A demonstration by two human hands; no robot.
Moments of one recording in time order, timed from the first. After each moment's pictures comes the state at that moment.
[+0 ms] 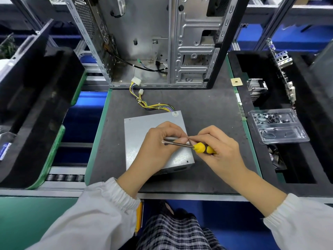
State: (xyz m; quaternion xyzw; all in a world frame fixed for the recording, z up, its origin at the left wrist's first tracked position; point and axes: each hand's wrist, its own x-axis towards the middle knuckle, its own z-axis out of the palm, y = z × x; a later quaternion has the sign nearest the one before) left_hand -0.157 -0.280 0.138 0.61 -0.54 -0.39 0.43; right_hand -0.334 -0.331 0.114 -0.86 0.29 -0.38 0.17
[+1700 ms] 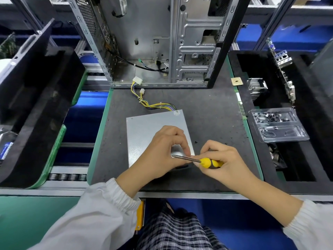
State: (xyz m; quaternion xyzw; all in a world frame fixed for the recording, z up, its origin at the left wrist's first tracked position) left_hand -0.152 -0.271 0.140 0.58 -0.67 -0.37 0.28; right_hand -0.354 -0.312 0.116 -0.83 0.32 -0.24 0.38
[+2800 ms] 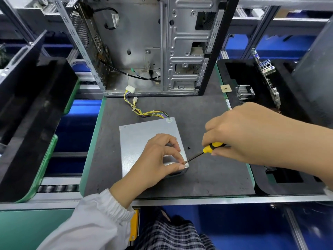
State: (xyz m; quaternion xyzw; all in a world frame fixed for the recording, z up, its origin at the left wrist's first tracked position) left_hand -0.152 -0.267 0.135 0.59 -0.67 -0.35 0.29; right_hand -0.341 -0.347 0.264 -0.97 0.18 0.13 -0.08
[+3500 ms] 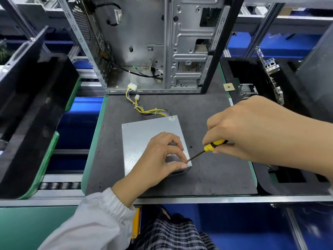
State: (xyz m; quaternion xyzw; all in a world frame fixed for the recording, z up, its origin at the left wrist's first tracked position) left_hand -0.151 -0.266 0.131 0.58 -0.68 -0.34 0.30; right_hand -0.331 -0.339 0.277 -0.96 0.20 0.17 -0.10
